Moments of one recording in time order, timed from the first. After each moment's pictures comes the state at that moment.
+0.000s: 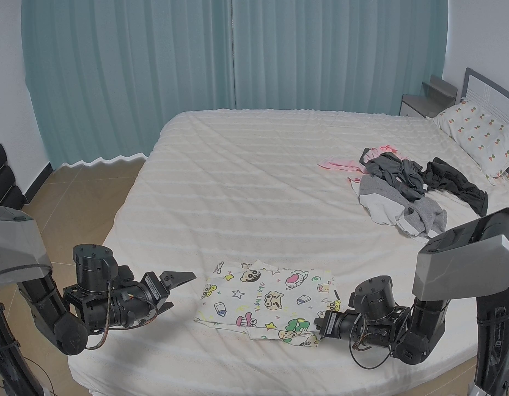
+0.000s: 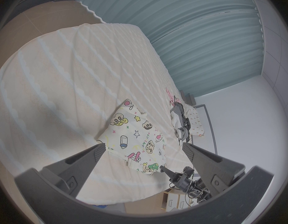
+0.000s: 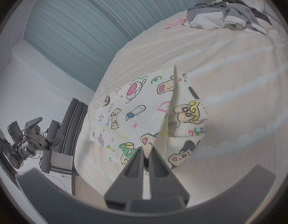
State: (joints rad) left arm -0.28 1.99 -0.27 -1.19 -0.33 -0.98; right arm 0.60 2.33 -0.41 -1.23 0.02 0.75
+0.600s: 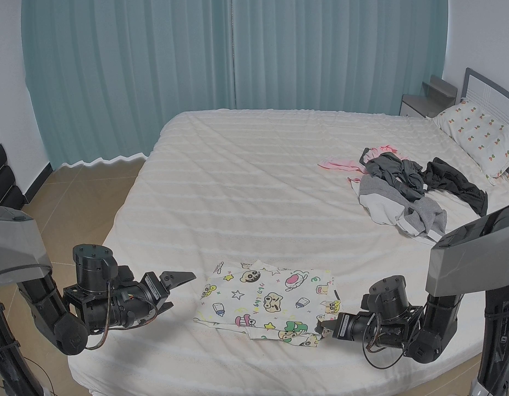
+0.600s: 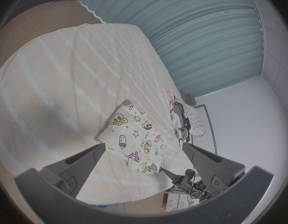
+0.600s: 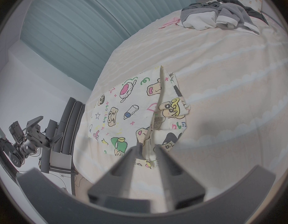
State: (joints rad) left arm -0.28 1.99 -0.27 -1.19 -0.33 -0.98; right arm 0.54 2.30 -0.35 -1.23 0.06 0.73
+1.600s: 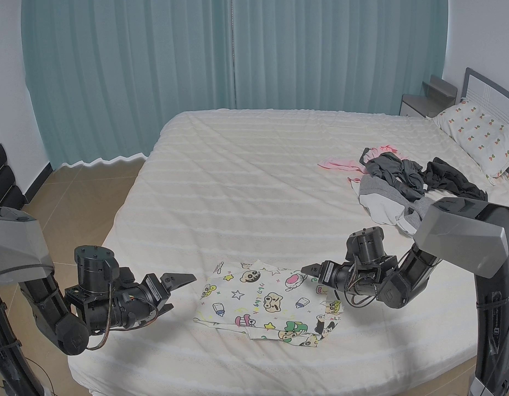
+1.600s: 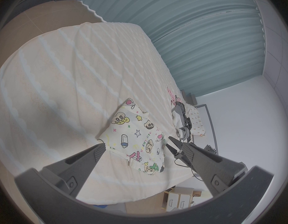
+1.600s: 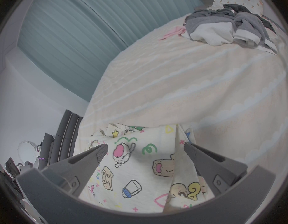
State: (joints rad) left arm -0.28 2.01 -0.27 -1.19 -0.33 -0.98; right arm 0.43 2.40 -0.94 -0.78 0.07 0.68
